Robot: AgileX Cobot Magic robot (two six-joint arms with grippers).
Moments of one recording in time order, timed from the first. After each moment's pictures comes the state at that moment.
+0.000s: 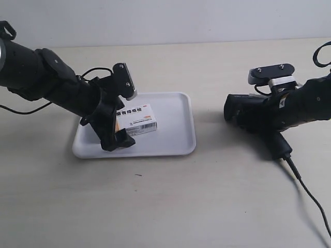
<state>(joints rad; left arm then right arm) -0.45 2.01 -1.08 -0.88 0.36 1.68 0.34 1.90 -0.76 -0.11 -0.04 0.14</state>
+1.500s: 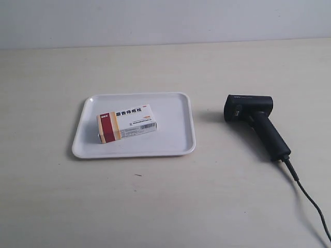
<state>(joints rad) -0.45 0.48 -0.26 -1.12 0.02 1.17 0.34 0.35 -0.15 0.06 -0.03 0.19</state>
